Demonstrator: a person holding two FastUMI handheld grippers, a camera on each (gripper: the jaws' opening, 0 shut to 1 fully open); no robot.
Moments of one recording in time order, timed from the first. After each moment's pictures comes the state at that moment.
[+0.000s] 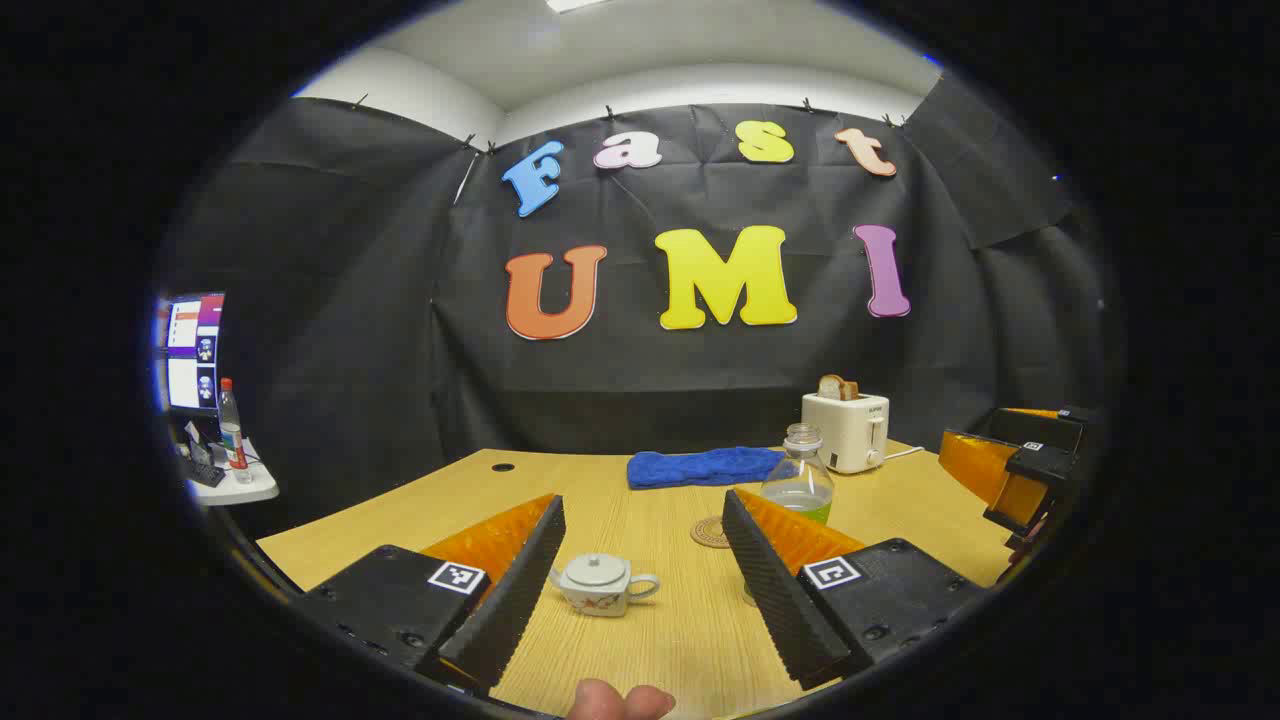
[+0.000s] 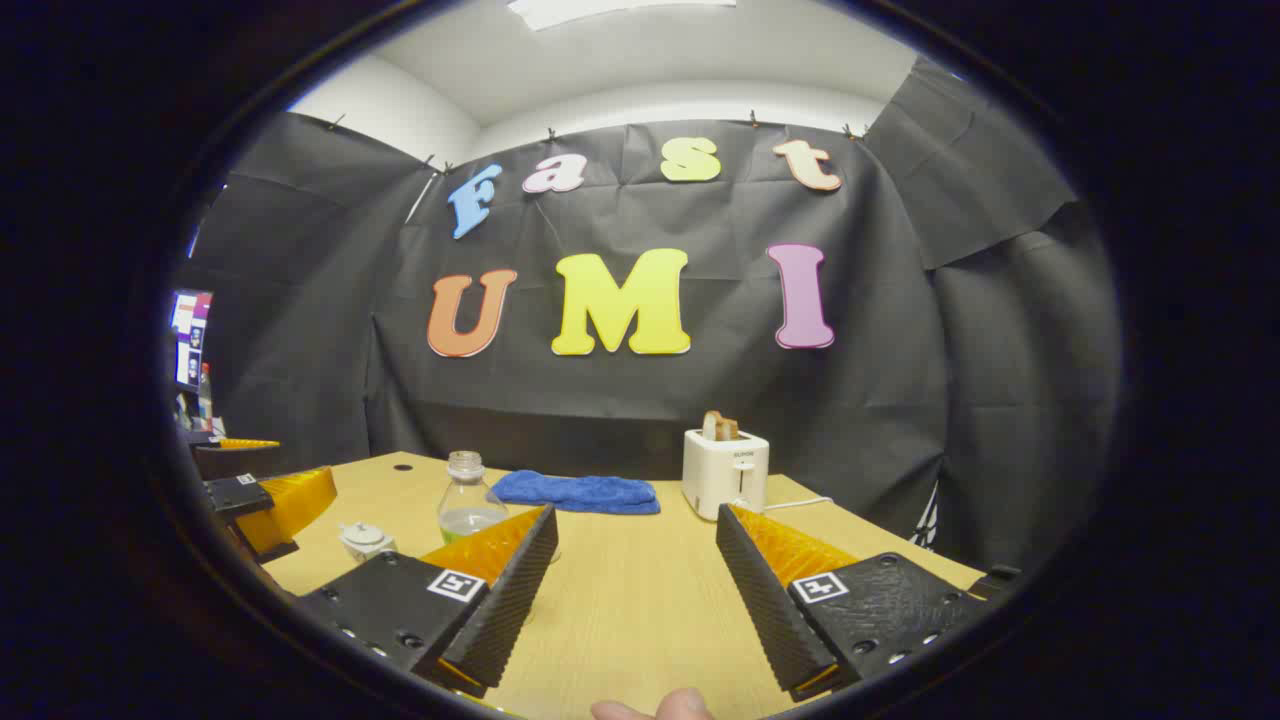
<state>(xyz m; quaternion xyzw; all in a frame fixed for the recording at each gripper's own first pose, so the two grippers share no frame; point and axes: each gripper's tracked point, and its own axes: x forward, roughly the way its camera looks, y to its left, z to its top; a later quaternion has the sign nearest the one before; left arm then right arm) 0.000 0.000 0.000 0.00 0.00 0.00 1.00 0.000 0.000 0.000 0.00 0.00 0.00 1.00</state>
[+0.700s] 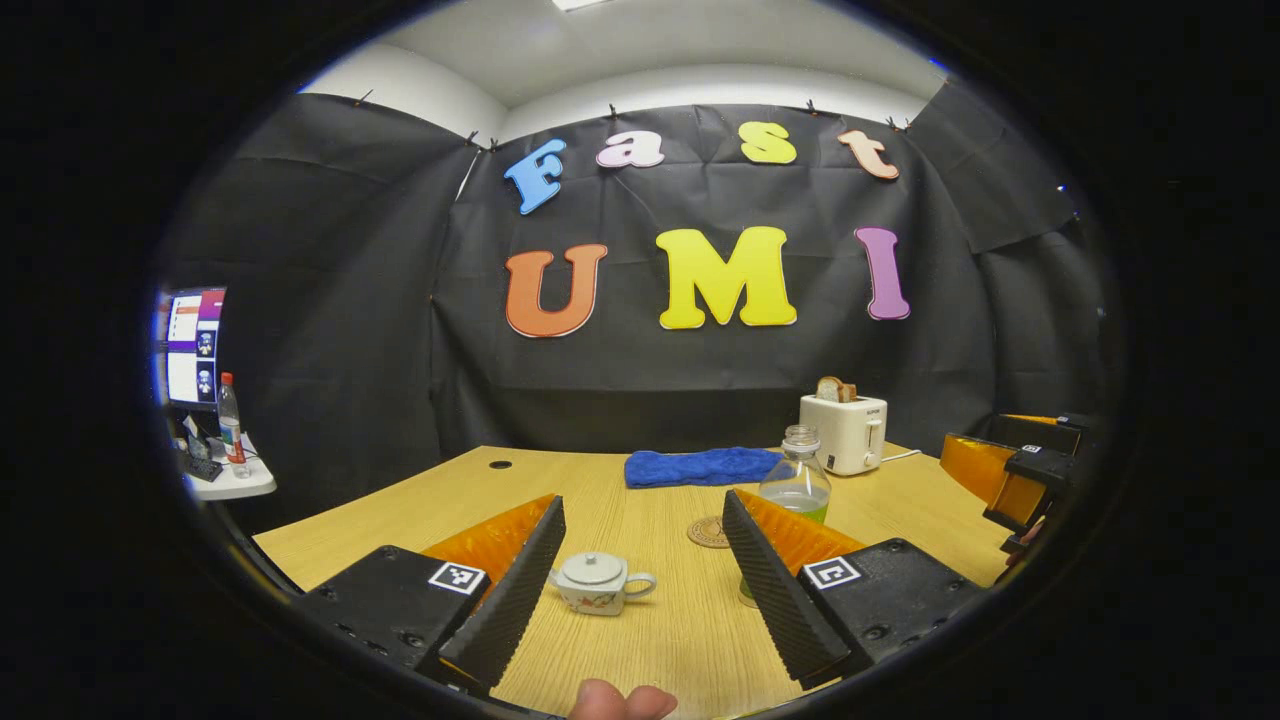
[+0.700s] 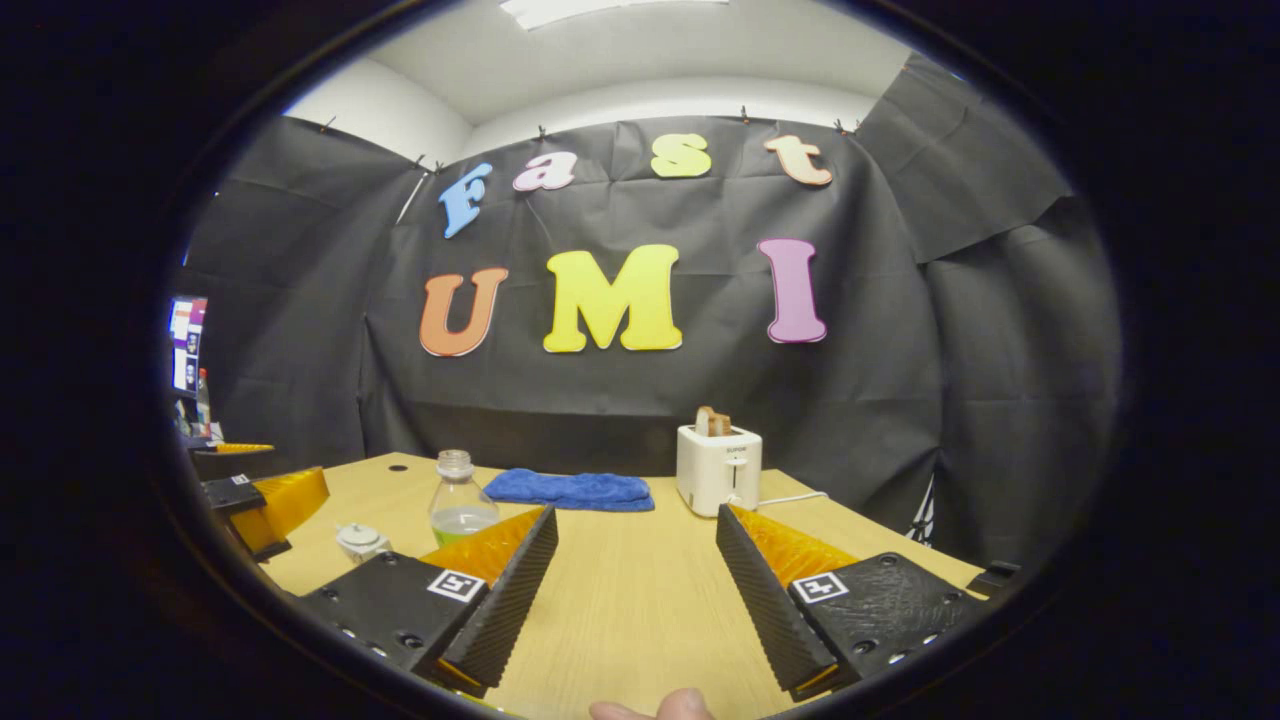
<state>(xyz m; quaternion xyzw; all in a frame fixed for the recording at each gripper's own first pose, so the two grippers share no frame) -0.001 -0.002 0.000 -0.01 0.00 0.00 1.00 0.000 -0.007 -0.001 0.01 0.01 -0.01 1.00</state>
